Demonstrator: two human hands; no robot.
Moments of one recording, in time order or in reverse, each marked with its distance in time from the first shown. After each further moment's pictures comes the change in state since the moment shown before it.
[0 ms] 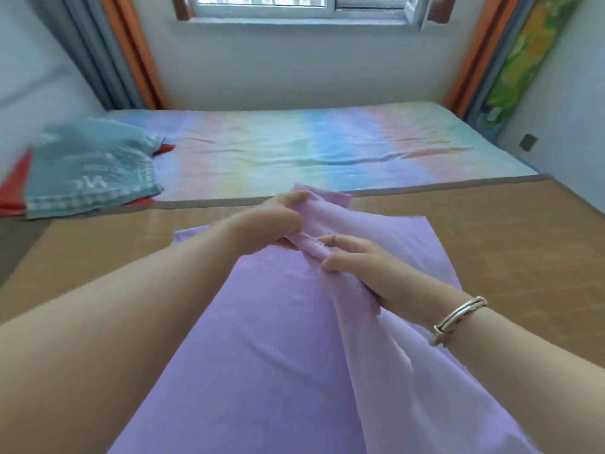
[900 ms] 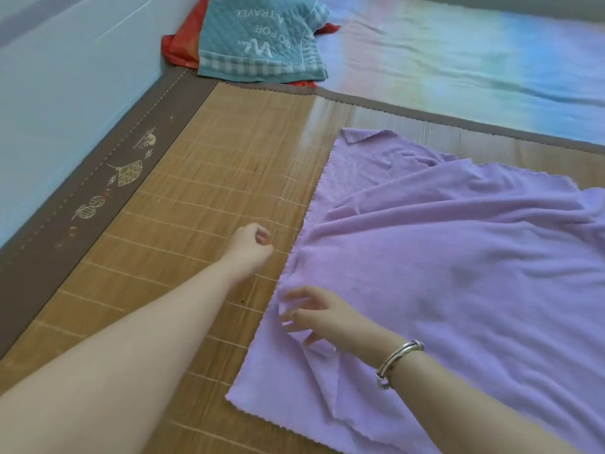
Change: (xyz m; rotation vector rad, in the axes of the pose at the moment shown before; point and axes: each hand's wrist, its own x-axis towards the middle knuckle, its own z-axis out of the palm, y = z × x) left_hand -0.132 -0.390 -0.156 0.032 0.536 -0.448; right_hand 0.084 0.134 0.352 -0.136 -0.503 0.347
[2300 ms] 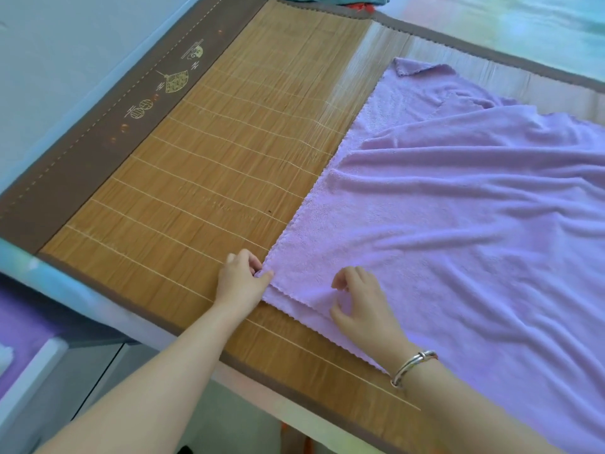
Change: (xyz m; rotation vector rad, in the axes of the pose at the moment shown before) left_hand -0.154 -0.127 0.066 0.022 0.240 -0.173; right_hand -0.040 0.141 0.021 -0.695 0.357 -0.457
